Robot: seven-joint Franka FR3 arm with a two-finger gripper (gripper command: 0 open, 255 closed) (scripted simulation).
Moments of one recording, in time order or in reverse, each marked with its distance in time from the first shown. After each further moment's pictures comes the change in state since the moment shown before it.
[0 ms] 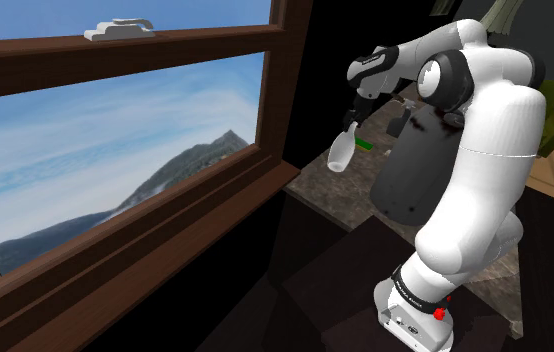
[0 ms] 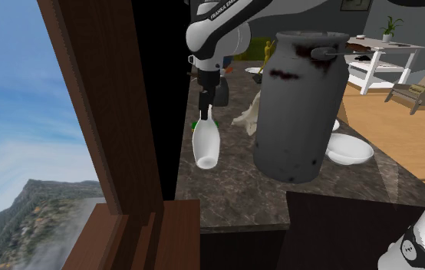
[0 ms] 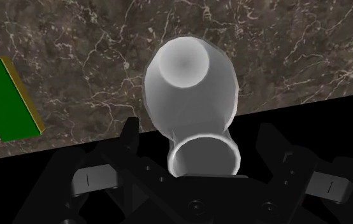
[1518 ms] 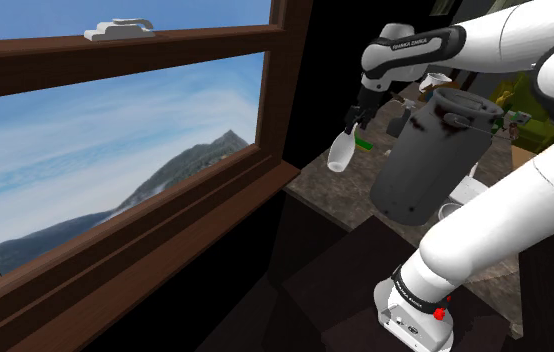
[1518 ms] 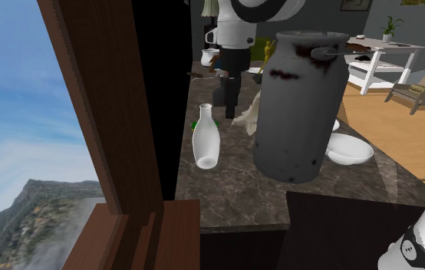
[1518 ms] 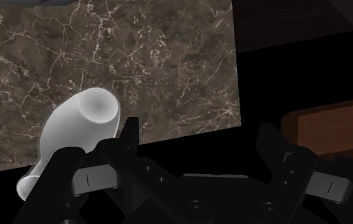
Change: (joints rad) arm 0.138 -0.566 0.068 -0.454 -0.219 -0.125 0.284
